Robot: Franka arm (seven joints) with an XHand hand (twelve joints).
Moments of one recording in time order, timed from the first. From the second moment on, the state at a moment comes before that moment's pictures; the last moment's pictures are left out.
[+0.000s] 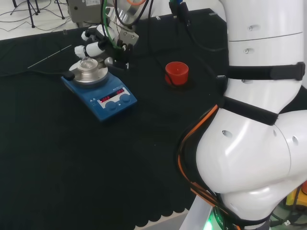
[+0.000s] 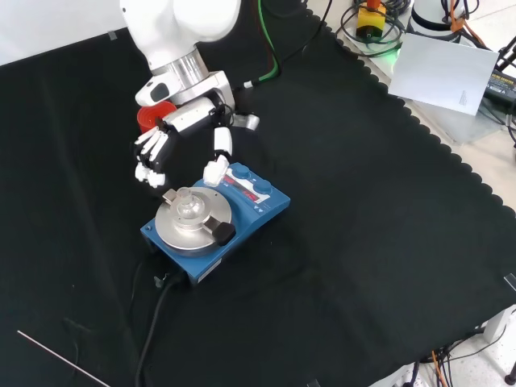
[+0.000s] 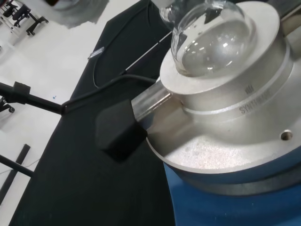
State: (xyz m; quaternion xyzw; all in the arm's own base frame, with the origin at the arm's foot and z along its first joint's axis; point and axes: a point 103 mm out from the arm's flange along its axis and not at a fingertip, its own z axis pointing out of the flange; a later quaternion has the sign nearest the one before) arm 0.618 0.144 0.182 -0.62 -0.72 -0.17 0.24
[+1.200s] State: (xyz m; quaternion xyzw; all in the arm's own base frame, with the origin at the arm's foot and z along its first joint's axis) arm 0.551 0.087 0.247 -0.64 -0.75 -0.07 0.16
